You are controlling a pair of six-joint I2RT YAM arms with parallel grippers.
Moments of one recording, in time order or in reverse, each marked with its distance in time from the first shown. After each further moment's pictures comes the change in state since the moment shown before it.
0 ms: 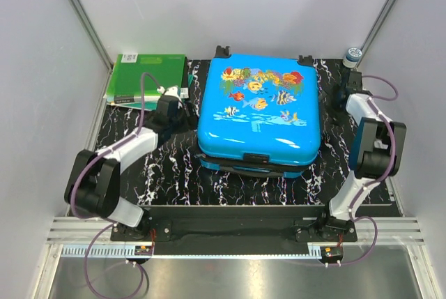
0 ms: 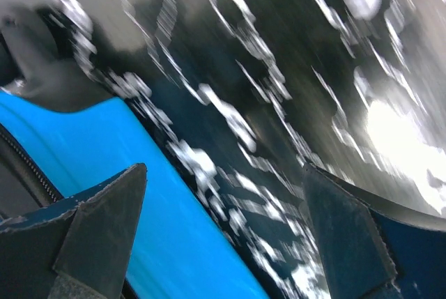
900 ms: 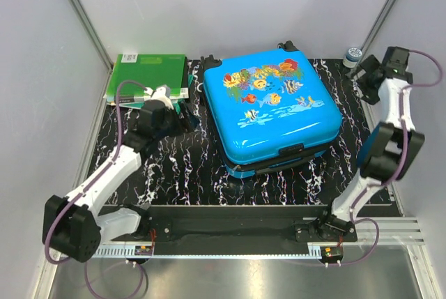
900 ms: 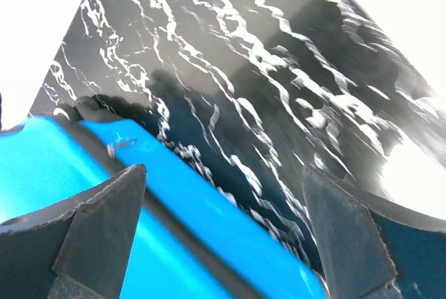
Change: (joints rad) left arm -0.074 -0.397 -0.103 -0.130 0.047 -0.067; right arm -0.187 0.099 0.458 -0.167 -0.121 -0.110
